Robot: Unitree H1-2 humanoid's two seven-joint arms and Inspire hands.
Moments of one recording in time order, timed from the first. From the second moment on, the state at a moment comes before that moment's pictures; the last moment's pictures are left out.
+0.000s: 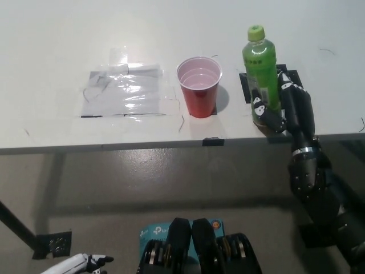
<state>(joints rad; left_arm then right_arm) 0.05 0.62 -0.20 -0.39 0.21 0.43 -0.63 -0.80 -0.19 0.38 1.06 -0.47 -0.44 -0.67</state>
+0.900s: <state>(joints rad) 0.07 0.60 -0.19 -0.39 0.21 0.44 -0.63 -0.79 -0.18 0.37 1.16 -0.53 -0.36 -0.69</state>
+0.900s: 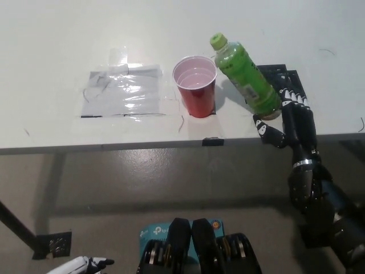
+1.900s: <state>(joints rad) 0.08 0.60 -0.19 -0.38 0.21 0.43 -0.62 -0.34 -0.31 0.36 0.33 -0.50 -0.20 -0.41</state>
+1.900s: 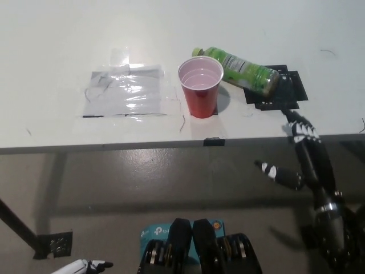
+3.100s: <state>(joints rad) 0.08 0.60 -0.18 -0.38 0.21 0.43 -0.62 -0.19 -0.53 0.44 -0.20 -0.29 0.21 0.29</state>
